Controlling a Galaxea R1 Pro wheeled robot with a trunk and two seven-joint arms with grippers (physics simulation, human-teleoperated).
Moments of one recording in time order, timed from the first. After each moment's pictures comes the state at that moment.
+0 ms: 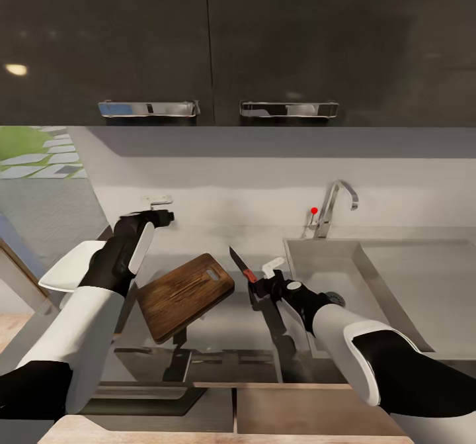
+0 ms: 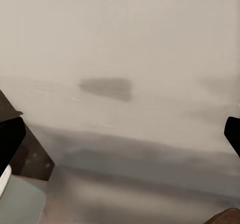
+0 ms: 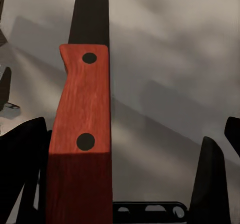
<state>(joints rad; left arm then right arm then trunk) -1.02 0.01 -0.07 -1.01 0.17 0.67 0.28 -1.08 0.15 0.14 -0.04 0.22 -0.08 0.20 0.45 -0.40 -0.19</state>
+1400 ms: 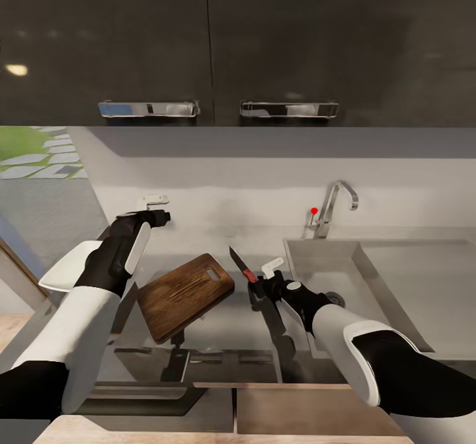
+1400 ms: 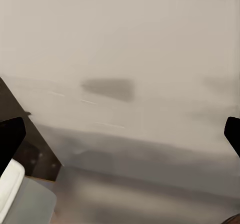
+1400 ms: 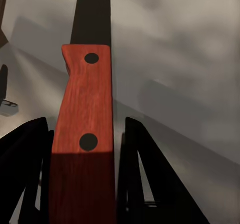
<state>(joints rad) -1.02 0.03 -0.07 -1.01 0.17 0.67 0.28 -1.08 0.16 0.14 -0.04 0.22 -0.08 0.21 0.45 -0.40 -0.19</state>
